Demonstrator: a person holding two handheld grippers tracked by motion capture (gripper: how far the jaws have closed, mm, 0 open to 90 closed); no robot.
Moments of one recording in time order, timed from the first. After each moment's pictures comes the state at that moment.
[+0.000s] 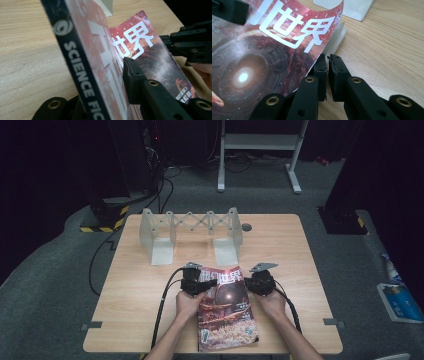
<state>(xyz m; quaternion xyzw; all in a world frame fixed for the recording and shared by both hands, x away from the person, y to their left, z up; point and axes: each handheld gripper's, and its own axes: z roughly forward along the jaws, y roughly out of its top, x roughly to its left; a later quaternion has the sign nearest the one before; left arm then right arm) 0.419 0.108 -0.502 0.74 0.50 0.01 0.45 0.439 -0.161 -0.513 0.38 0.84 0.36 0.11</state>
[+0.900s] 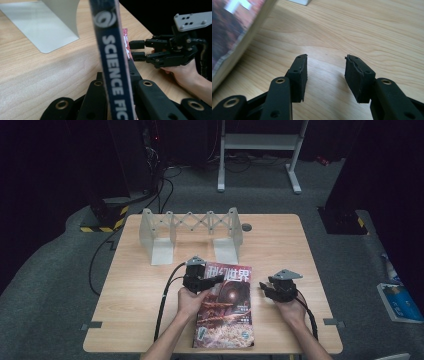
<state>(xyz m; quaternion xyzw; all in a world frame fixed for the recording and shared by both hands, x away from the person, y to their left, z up) 0.406 0.096 -0.454 0.75 0.43 0.01 0.50 0.418 -0.226 -0.522 0.41 0.81 0.36 0.21</state>
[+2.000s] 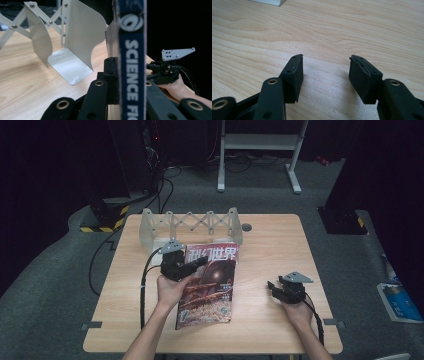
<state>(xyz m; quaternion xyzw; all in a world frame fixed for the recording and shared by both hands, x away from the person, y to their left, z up) 0.394 0.144 -0.377 0.73 0.41 0.10 0.54 0.415 -0.251 -0.533 0.45 0.77 0.38 0.24</state>
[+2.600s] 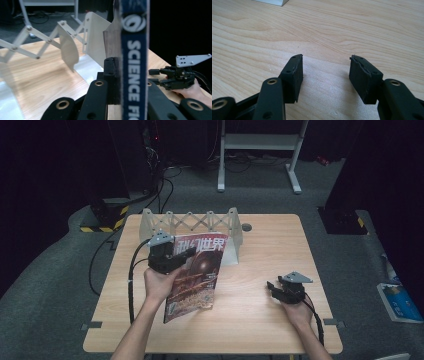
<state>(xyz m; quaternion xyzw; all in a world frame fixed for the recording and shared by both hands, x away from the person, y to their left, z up) 0.389 0.167 -0.338 0.73 0.42 0.16 0.51 0.415 -0.250 -0.534 0.45 0.77 0.38 0.24</state>
